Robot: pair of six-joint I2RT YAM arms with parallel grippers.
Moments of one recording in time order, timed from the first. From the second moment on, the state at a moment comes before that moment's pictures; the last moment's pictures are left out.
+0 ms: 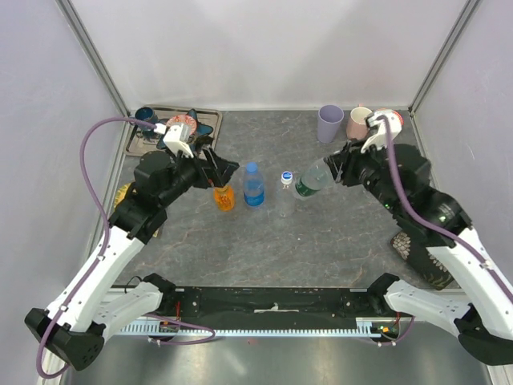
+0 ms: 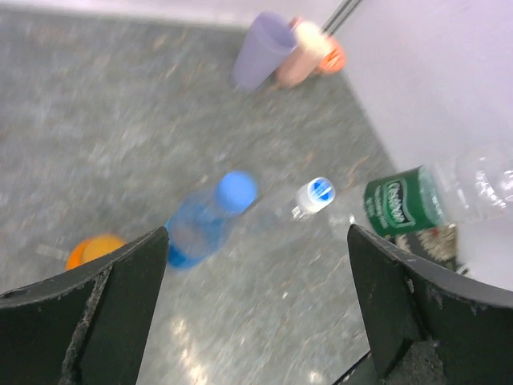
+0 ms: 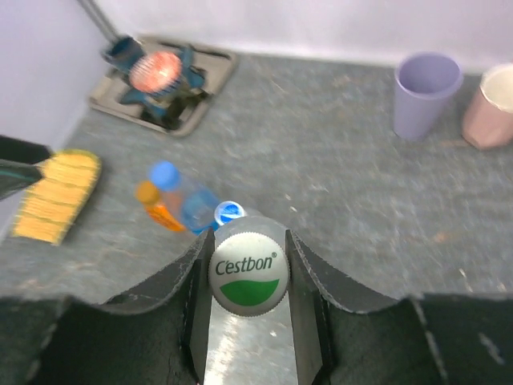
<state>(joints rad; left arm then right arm) -0.48 0.91 0.99 -0.31 0.10 -0.48 0.67 0.94 1.31 -0.64 0.28 0.32</state>
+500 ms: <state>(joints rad) -0.48 1.16 1.49 -0.05 0.72 -0.45 0.67 1.03 1.64 -0.64 -0.24 0.40</state>
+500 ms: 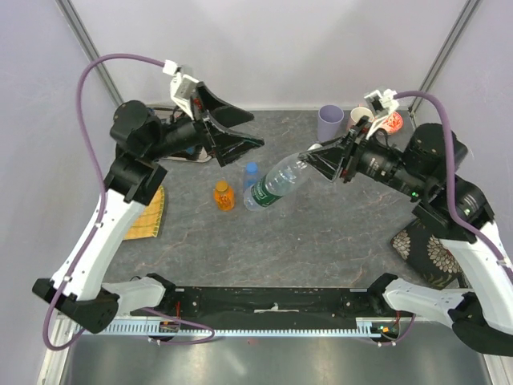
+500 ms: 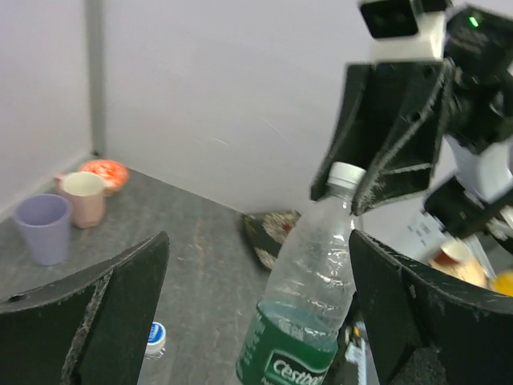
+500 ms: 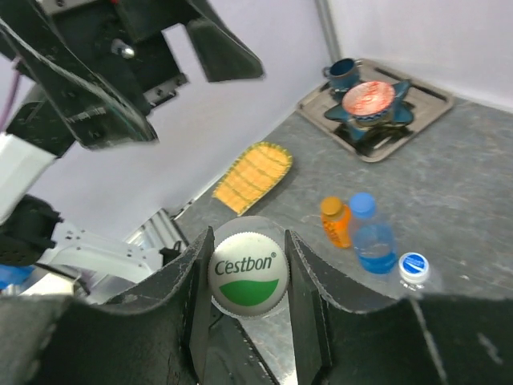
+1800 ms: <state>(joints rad) -0.56 1.20 1.38 -0.22 1.02 -0.20 0.67 1.23 1.66 -0.40 -0.50 0.51</state>
